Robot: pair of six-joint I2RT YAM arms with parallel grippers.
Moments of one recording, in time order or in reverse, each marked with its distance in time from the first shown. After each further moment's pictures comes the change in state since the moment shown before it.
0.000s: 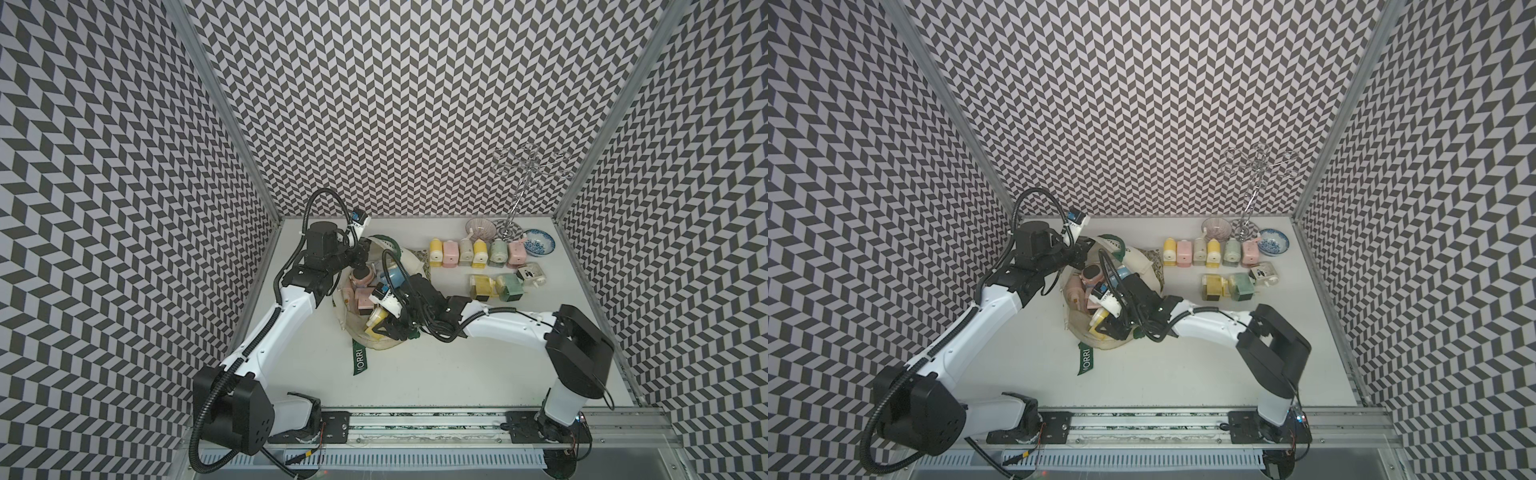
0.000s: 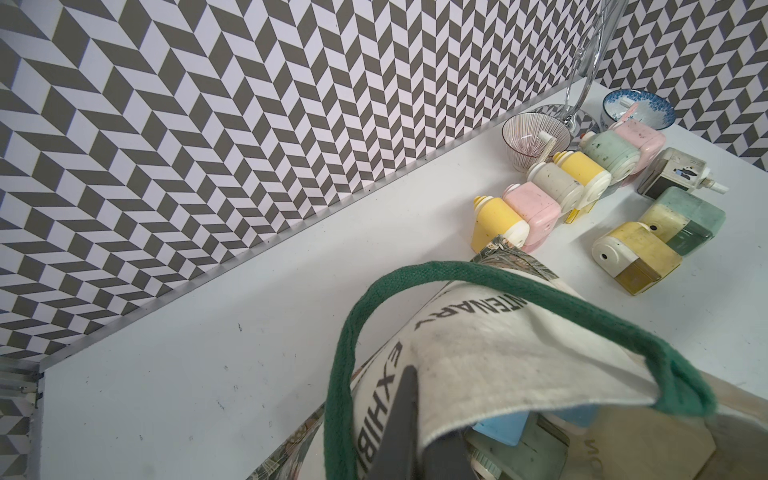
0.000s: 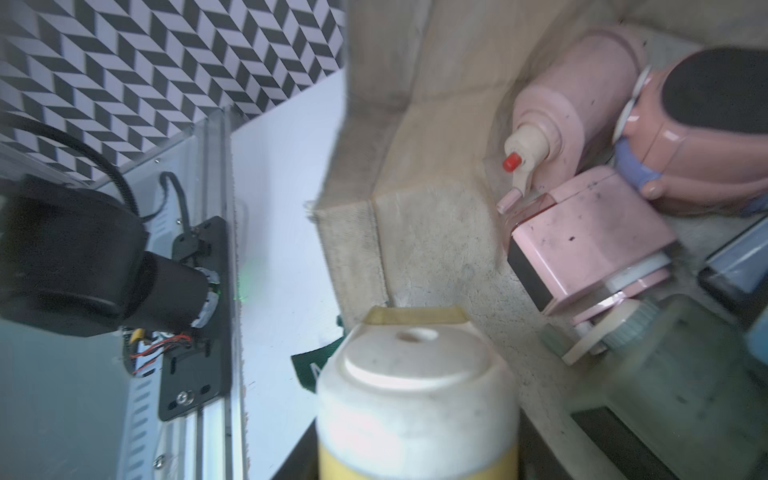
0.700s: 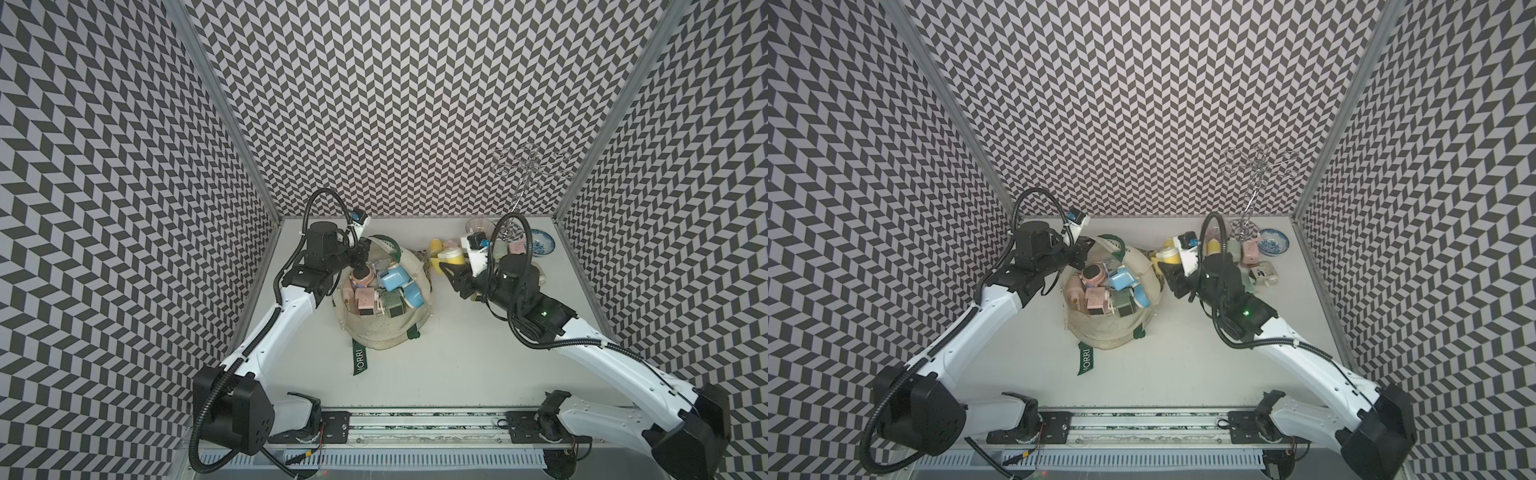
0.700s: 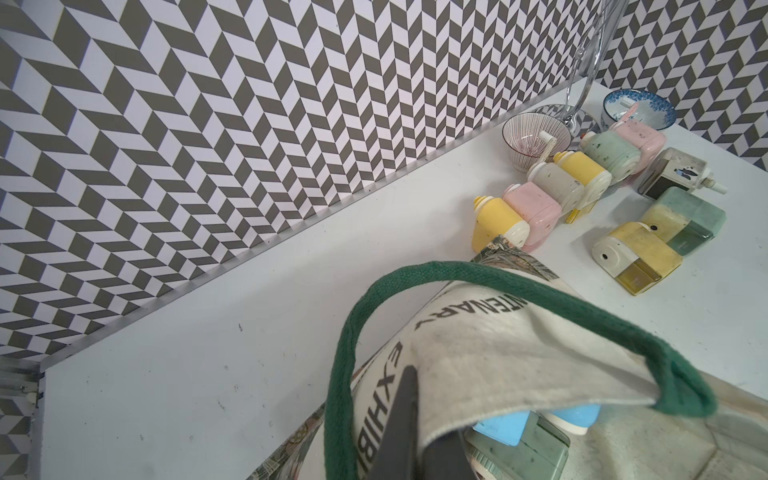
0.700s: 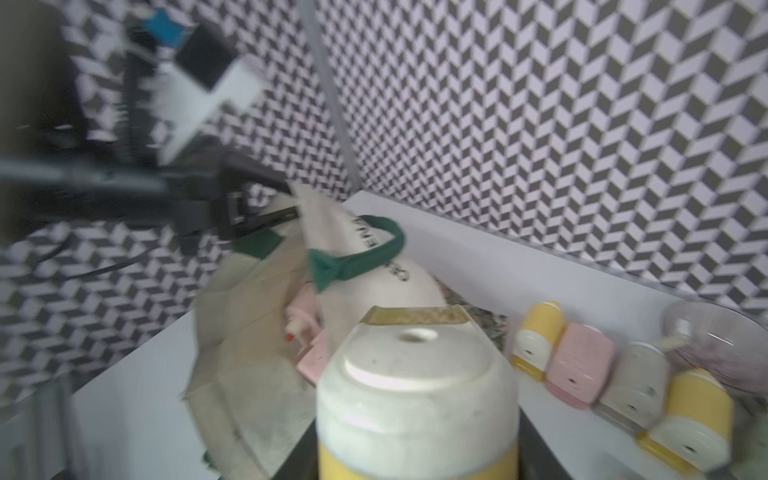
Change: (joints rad) left arm 0.000 0.000 0.000 0.000 -0.006 0.000; right arm -0.333 -0.538 -0.194 0.042 0.354 0.130
